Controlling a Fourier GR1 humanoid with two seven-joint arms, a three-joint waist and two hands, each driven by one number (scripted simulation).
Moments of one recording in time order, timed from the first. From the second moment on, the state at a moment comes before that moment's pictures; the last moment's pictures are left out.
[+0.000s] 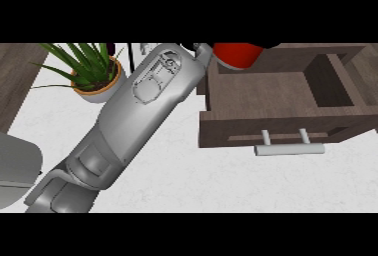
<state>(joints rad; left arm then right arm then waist) -1.31 0.00 -0.23 -0.83 0.17 0.53 0.25 0.25 -0.03 -0.30 -2.18 -0.13 0.21 0.13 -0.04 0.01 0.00</state>
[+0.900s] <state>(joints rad) -1.50 0.00 -0.37 -0.49 0.38 0.57 0.12 0.21 -0.03 -0.26 -2.17 -0.09 0.22 0.13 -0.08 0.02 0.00</state>
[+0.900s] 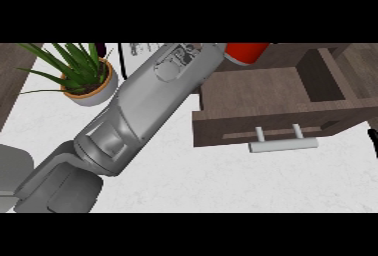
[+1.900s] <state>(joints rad) -1.45 0.00 -0.58 -0.37 0.48 0.67 -0.01 0.12 -0.04 -0.25 -2.11 -0.07 0.20 0.12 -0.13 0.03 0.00</state>
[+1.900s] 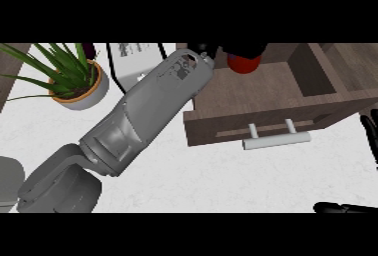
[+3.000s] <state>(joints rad) -1.41 0.00 -0.62 -0.40 0.62 0.80 -0.07 0.08 -0.13 -0.23 -2.19 0.09 0.21 0.07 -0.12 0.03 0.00</state>
